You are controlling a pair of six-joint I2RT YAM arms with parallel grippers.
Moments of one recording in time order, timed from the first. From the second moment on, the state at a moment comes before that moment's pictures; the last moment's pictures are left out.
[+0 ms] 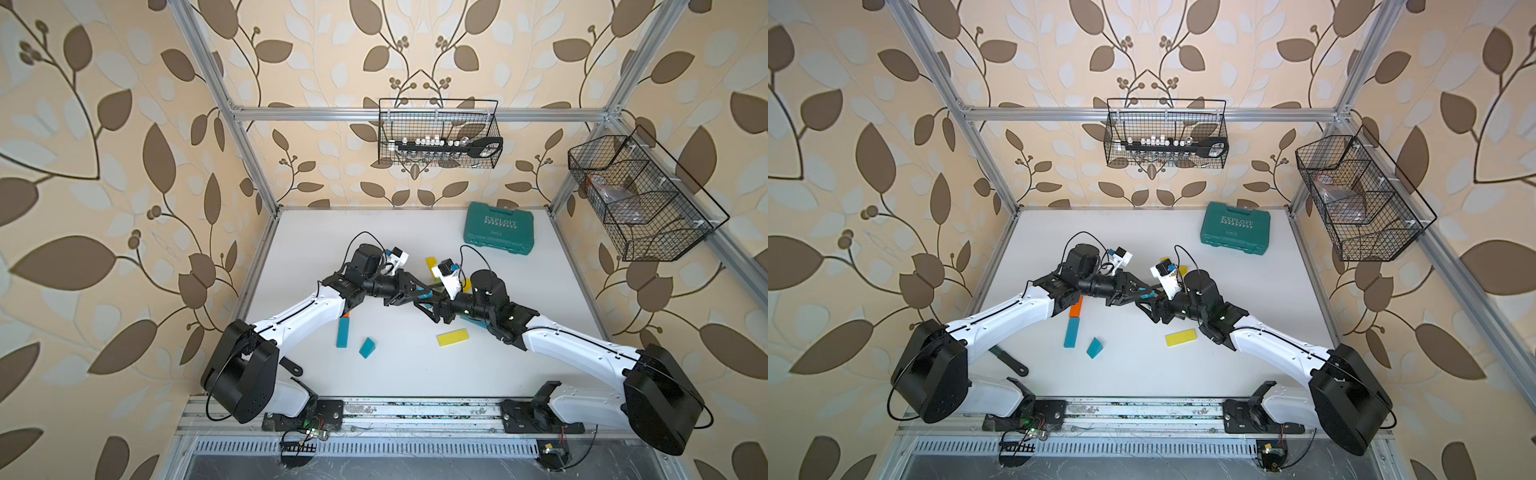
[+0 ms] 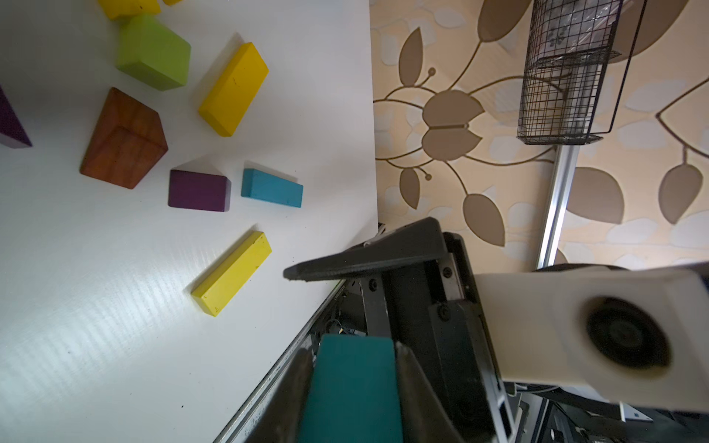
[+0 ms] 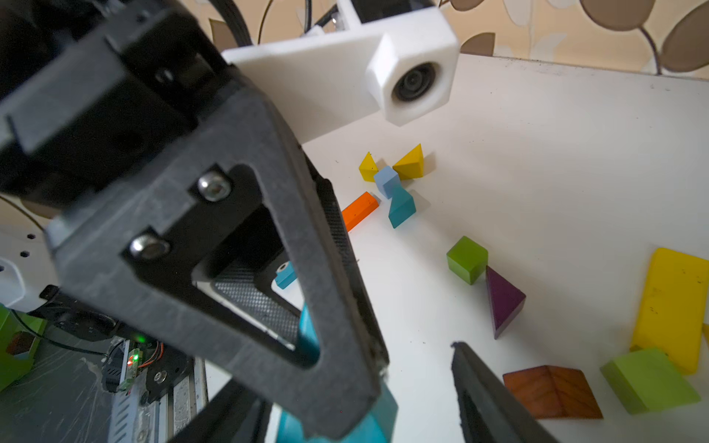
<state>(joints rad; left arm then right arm) -0.60 1.41 0.91 -0.07 0.83 -0.99 0.67 1.25 0.65 0.21 -0.35 0.22</state>
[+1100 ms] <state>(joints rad) -0.29 0.92 0.85 -0.66 0.48 -0.86 0.91 1.60 0.85 0.10 -0.16 0.09</state>
